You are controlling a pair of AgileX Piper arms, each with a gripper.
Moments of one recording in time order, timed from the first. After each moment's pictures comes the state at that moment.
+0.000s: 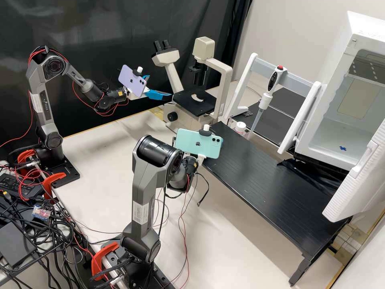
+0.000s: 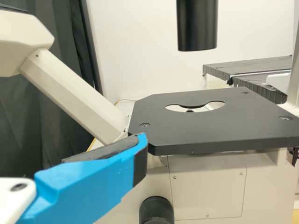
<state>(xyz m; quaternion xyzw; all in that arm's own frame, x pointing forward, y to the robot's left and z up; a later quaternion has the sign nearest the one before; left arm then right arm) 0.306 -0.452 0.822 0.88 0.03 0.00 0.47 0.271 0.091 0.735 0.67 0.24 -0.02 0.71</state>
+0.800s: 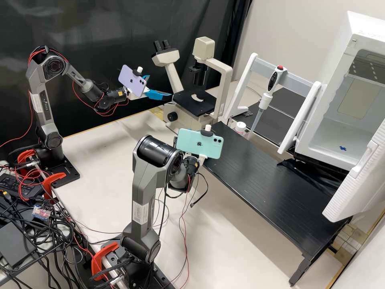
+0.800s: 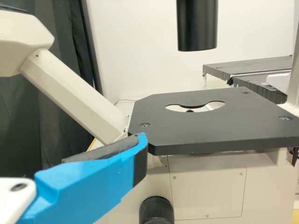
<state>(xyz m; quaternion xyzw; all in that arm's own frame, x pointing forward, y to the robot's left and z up) 0.306 -0.452 0.822 0.88 0.03 0.00 0.47 0.273 0.090 0.737 0.67 0.24 -0.02 0.70</state>
